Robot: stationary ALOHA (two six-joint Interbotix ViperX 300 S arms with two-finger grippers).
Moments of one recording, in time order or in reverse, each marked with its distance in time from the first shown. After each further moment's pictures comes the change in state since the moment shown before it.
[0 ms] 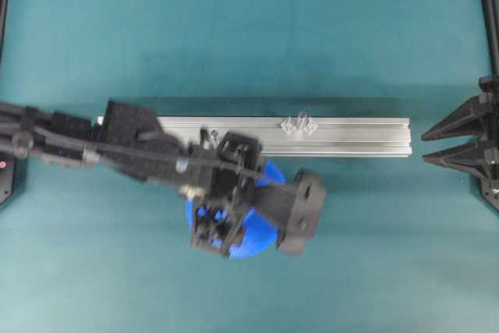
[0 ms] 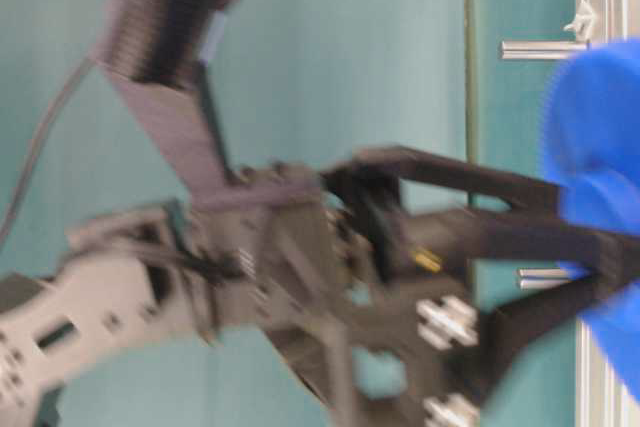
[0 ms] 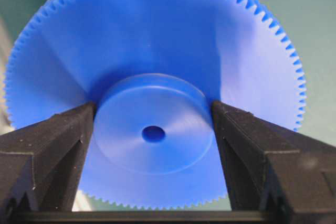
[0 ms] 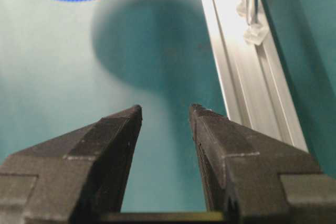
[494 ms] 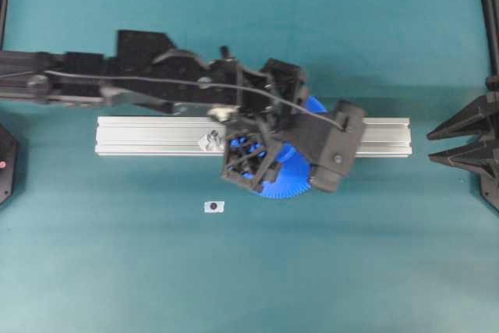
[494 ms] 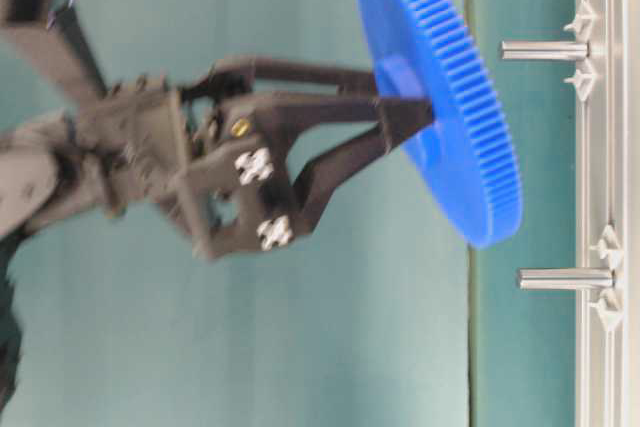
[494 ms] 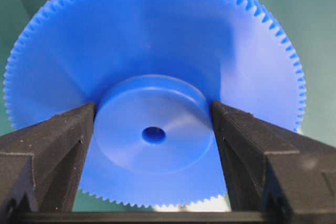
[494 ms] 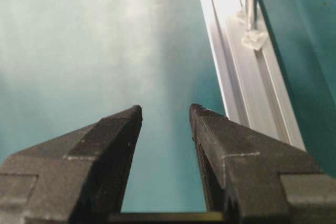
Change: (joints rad) left arm 0.149 0.080 -0.252 0.006 0.078 0.284; right arm -0.002 -0.069 0.026 -0.006 0.000 0.000
